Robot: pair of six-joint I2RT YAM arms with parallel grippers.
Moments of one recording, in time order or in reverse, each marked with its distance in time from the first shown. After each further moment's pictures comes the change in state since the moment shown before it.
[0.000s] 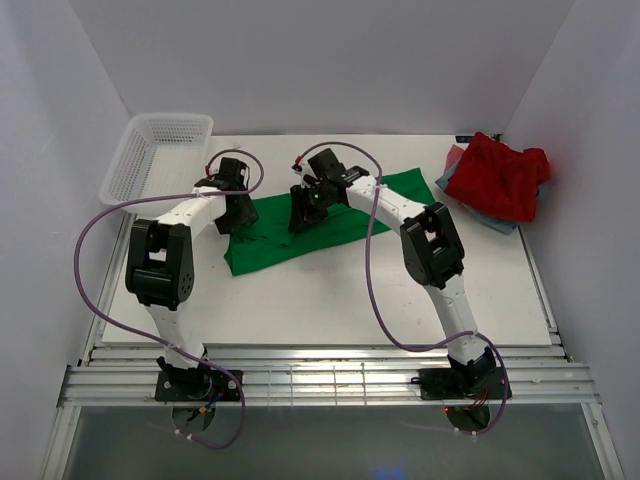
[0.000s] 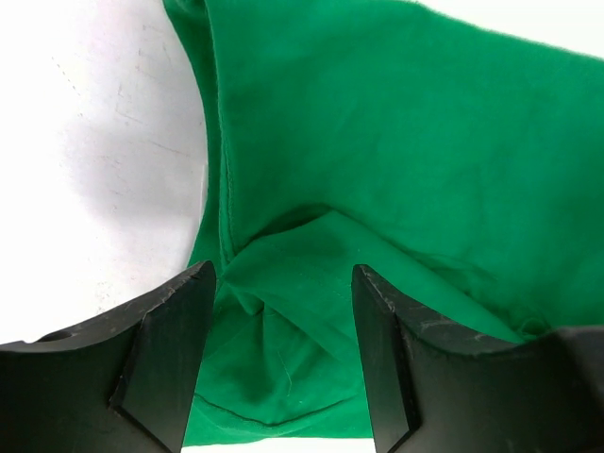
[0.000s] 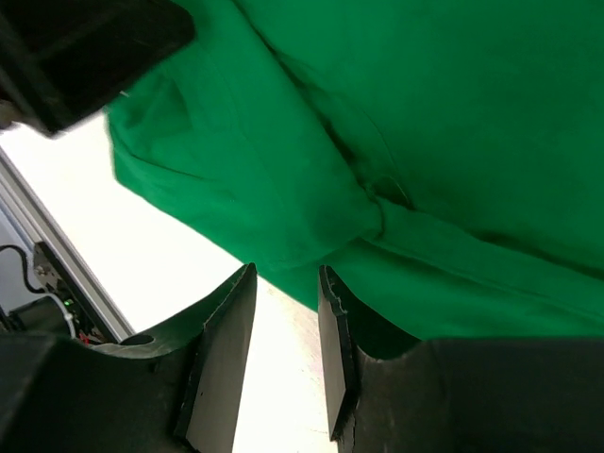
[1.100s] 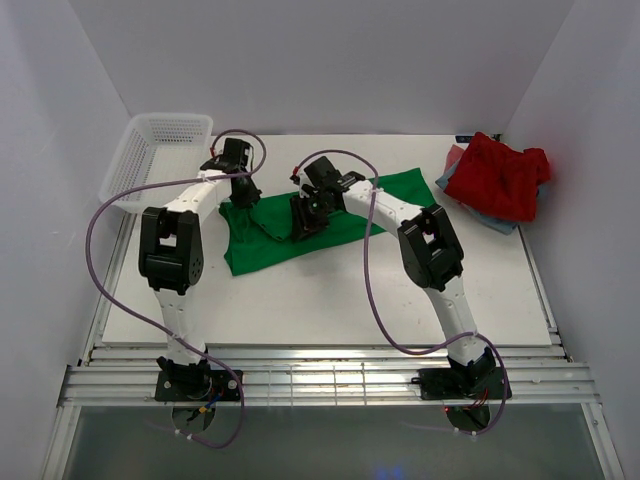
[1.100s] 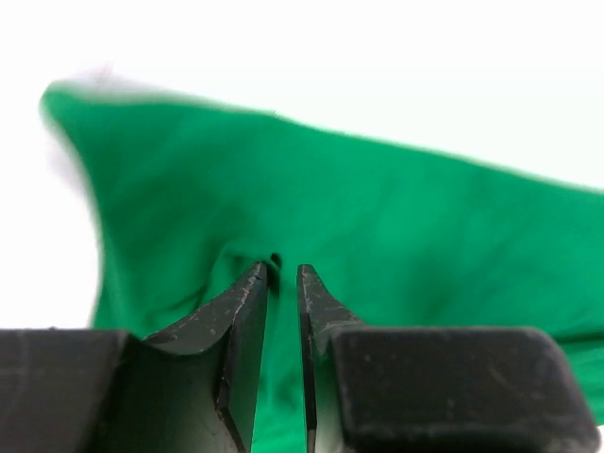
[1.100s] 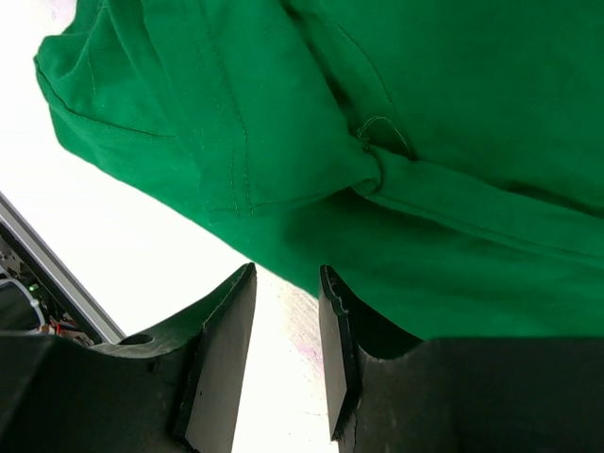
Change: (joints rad) left arm 0.004 0.131 0.203 0.002 0.083 -0.058; right arm 0.029 -0.008 -0.074 -0.048 0.049 -0.027
